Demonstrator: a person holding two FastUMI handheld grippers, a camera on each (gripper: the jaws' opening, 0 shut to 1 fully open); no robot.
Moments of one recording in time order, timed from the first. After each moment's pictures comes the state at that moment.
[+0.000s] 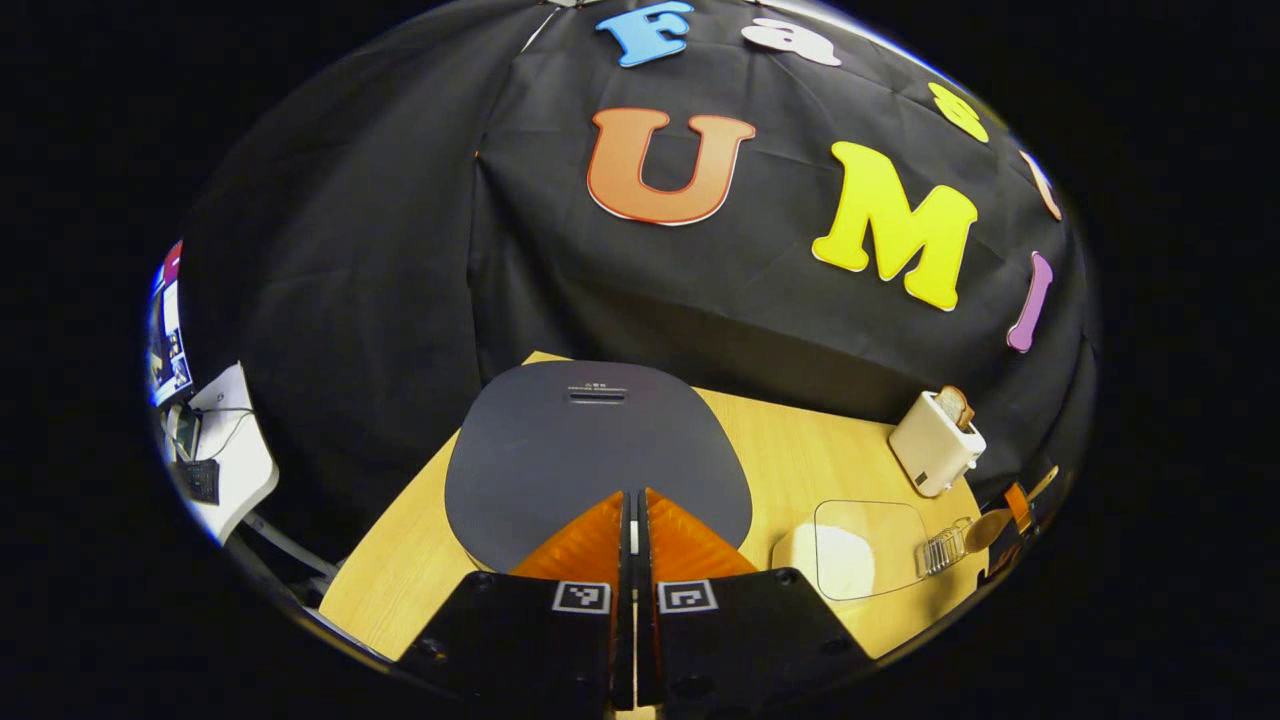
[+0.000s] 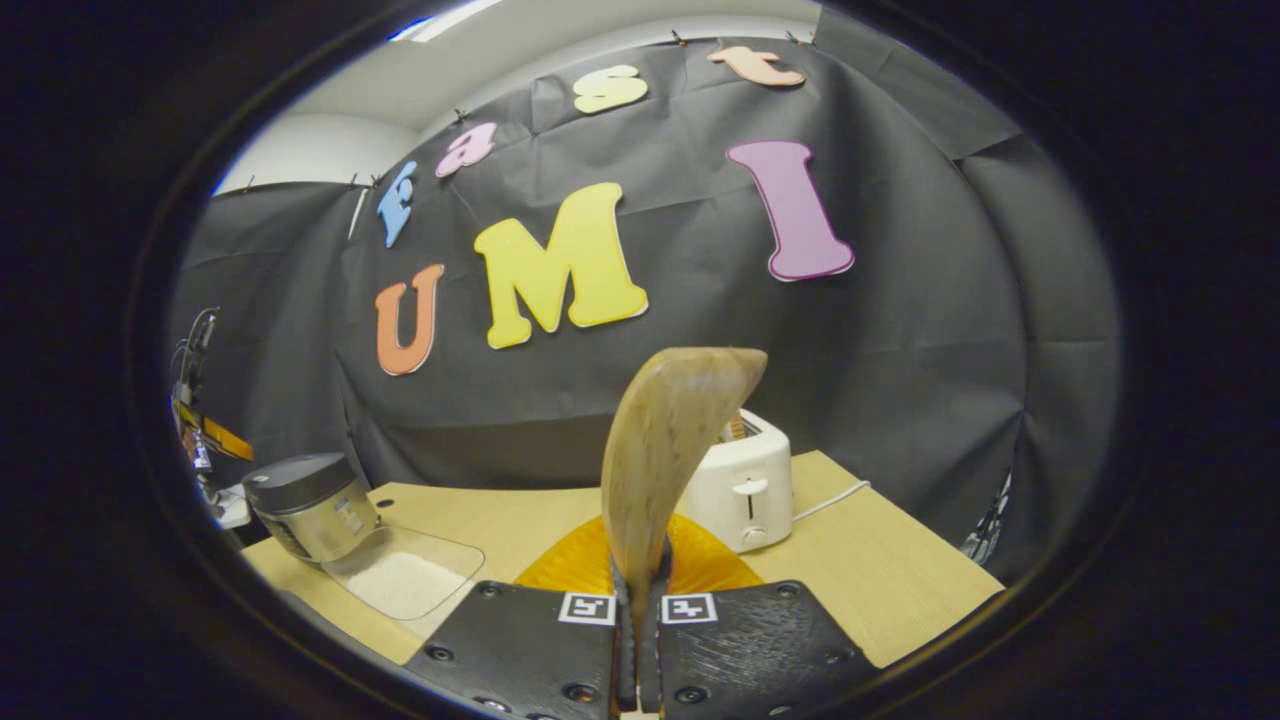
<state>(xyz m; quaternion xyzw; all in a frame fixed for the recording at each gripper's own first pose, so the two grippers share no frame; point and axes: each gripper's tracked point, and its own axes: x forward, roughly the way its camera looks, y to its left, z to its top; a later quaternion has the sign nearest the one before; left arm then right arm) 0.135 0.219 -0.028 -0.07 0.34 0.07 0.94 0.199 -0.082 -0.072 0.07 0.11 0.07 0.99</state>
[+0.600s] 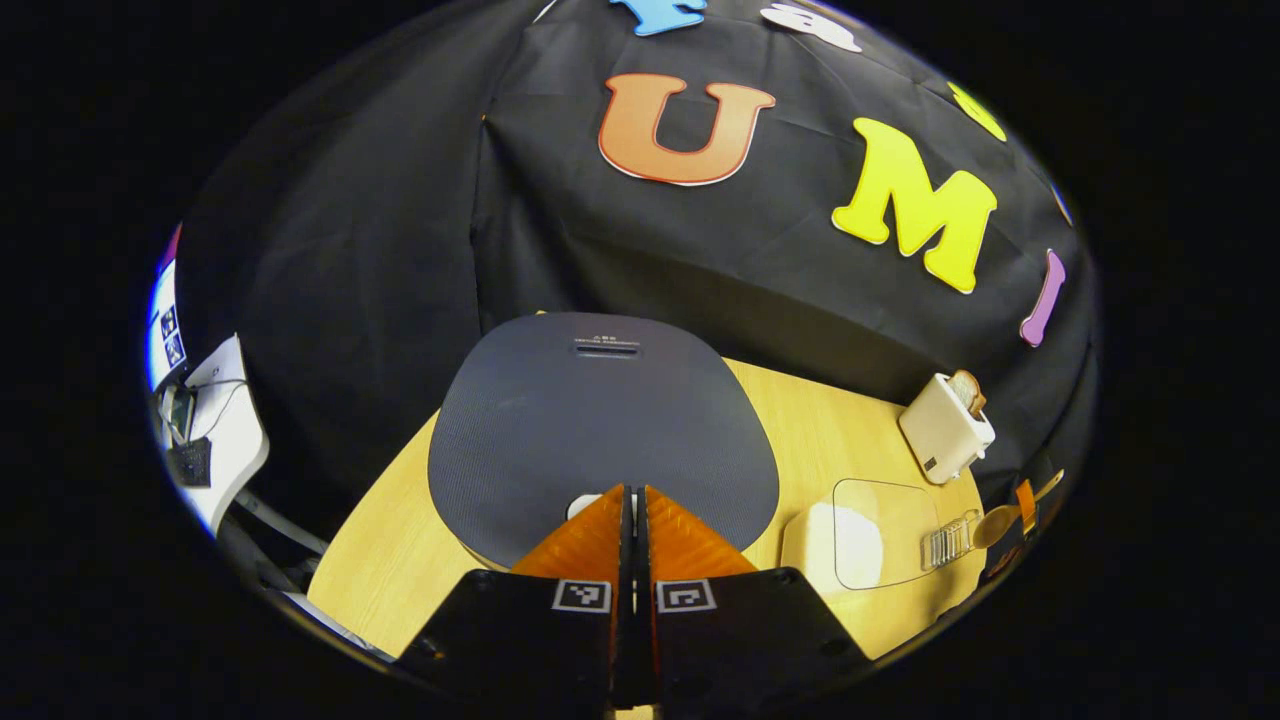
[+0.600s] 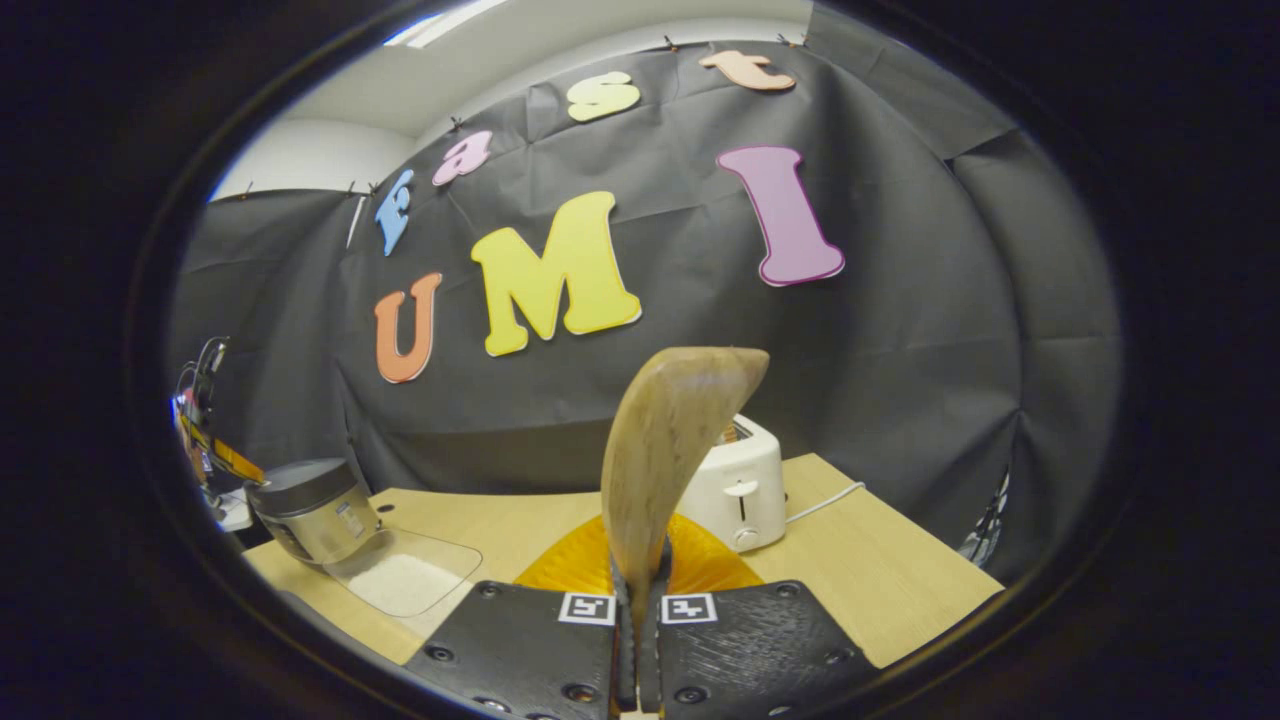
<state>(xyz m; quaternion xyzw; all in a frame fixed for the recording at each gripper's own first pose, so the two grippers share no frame) 0.122 0.225 -0.063 -0.08 0.39 0.08 0.91 0.193 -0.089 -0.069 0.08 0.10 0.07 0.99</state>
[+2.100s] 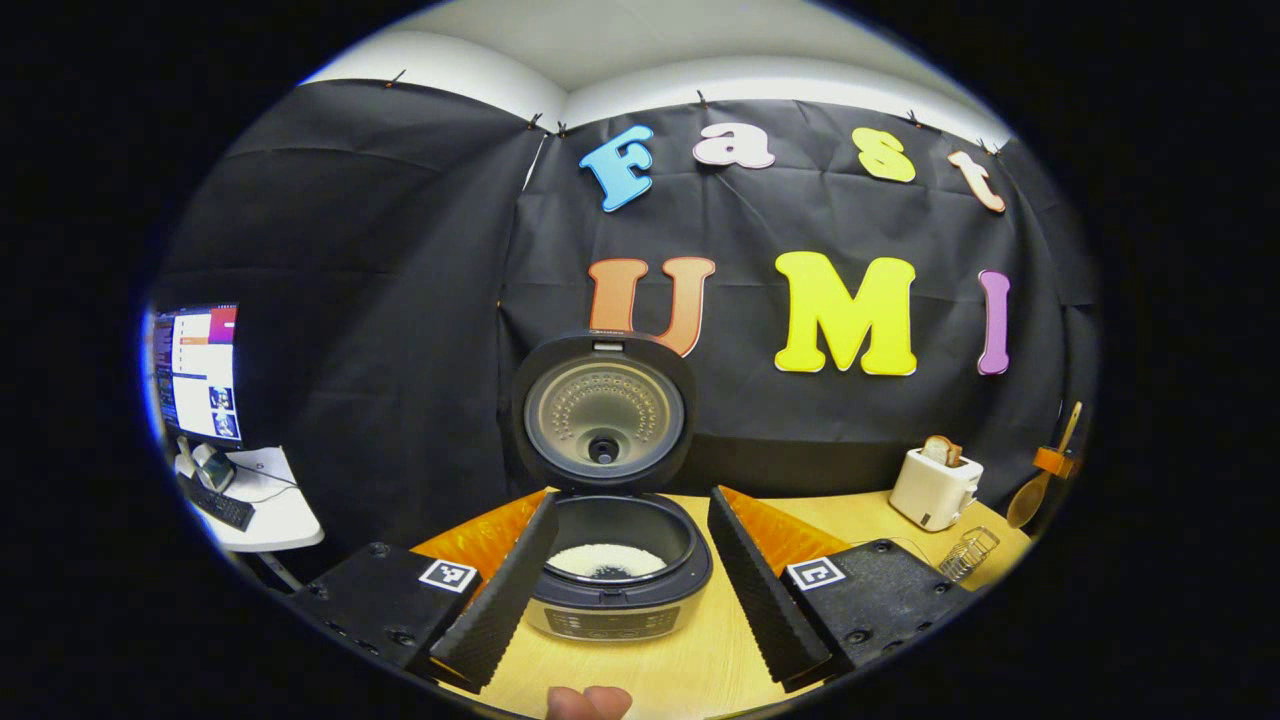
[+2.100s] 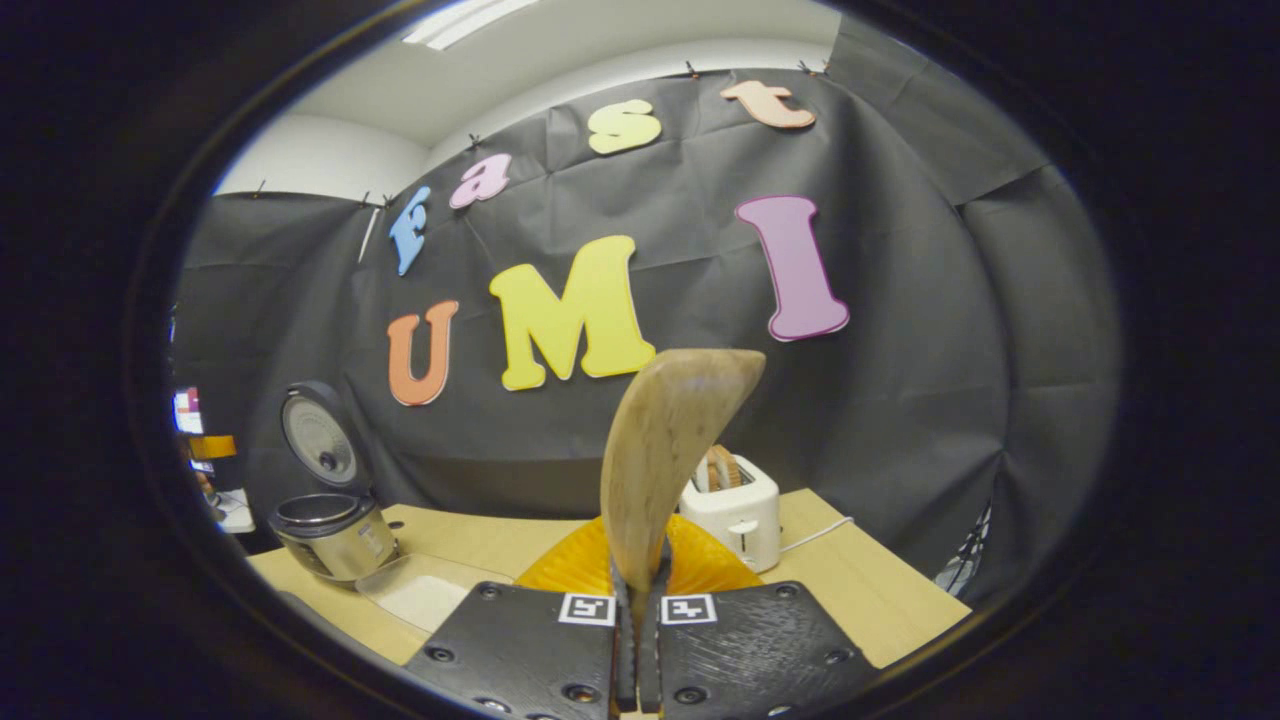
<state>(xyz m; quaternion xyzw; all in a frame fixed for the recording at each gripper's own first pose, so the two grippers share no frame) 0.064 0.189 0.045 0.01 0.08 0.09 0.99 0.160 -0.064 -0.003 0.06 0.07 0.08 0.99</state>
